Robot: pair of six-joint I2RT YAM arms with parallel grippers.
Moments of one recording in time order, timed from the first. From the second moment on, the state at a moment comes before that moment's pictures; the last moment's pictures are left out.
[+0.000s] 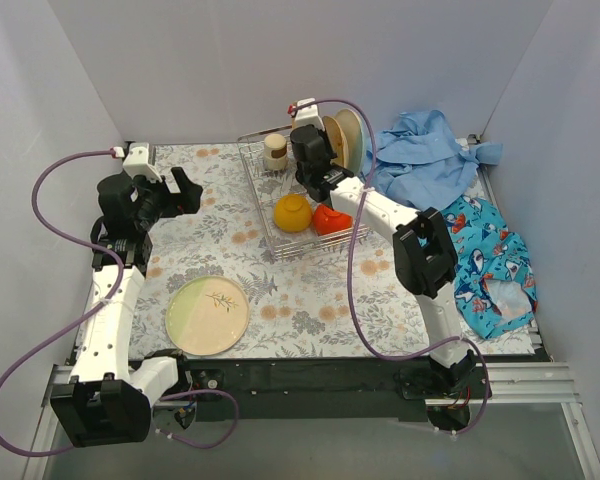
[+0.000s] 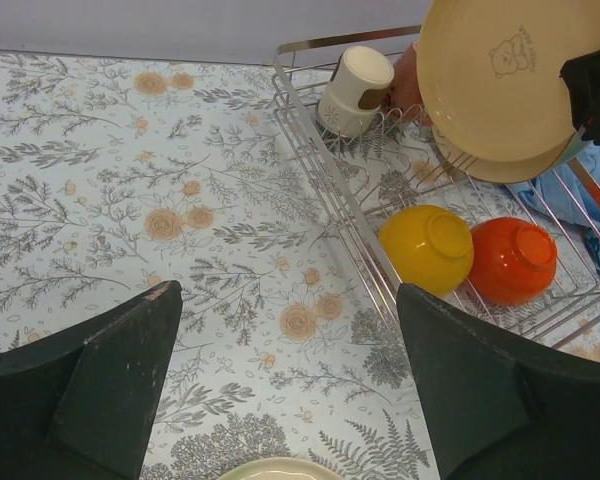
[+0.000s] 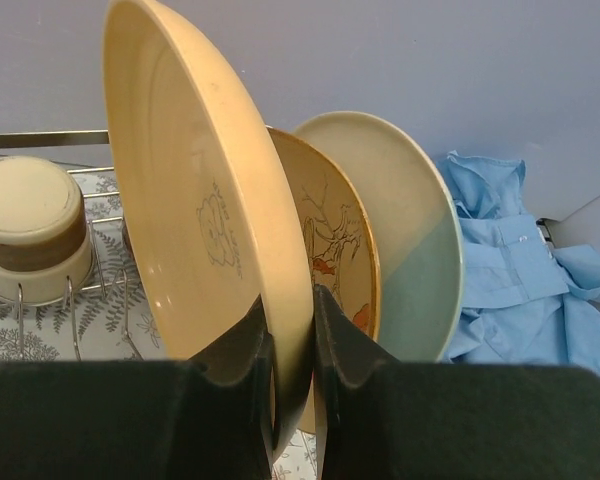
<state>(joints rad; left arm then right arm) 0.08 1.03 0.99 -0.21 0.30 -0.17 0.71 2.14 1.86 0.10 0.81 -0.17</state>
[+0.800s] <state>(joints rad) 0.08 1.04 0.95 -0.22 0.33 -0.16 0.73 2.16 1.83 0.00 0.77 -0.14</state>
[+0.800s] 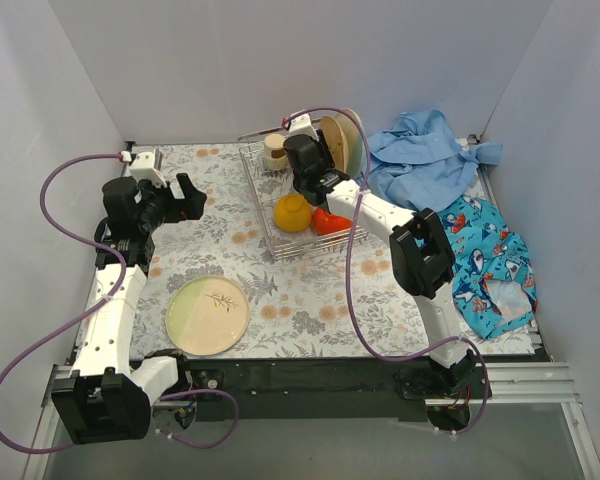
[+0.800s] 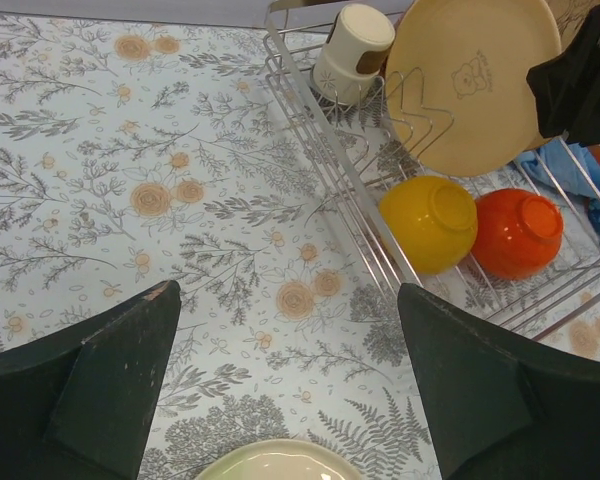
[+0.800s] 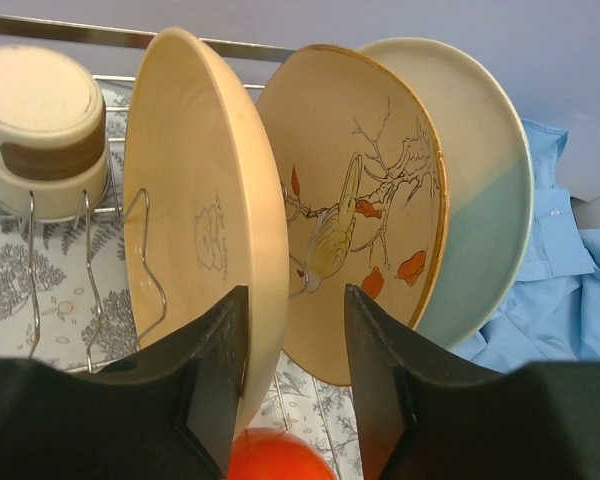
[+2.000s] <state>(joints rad) 0.10 1.63 0.93 -0.77 0.51 0.85 0.73 1.48 1.30 -0.46 -0.44 -0.11</state>
